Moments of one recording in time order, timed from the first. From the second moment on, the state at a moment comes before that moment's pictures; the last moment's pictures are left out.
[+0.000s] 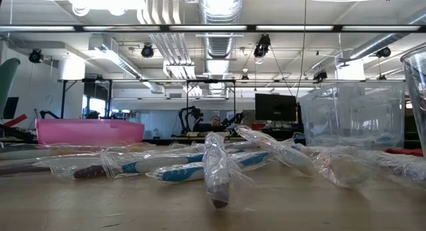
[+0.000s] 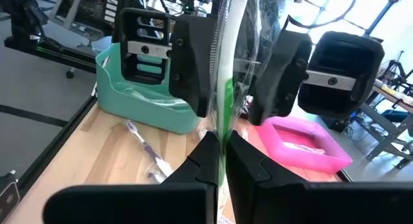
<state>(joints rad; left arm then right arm) -0.38 1.80 1.26 0.70 -0.15 0.25 0.81 1.42 0.92 0.24 0.88 -0.12</state>
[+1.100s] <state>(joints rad) -0.38 1.79 1.26 0.64 -0.16 0.24 0.82 1.41 0.92 0.22 0.97 -0.09</state>
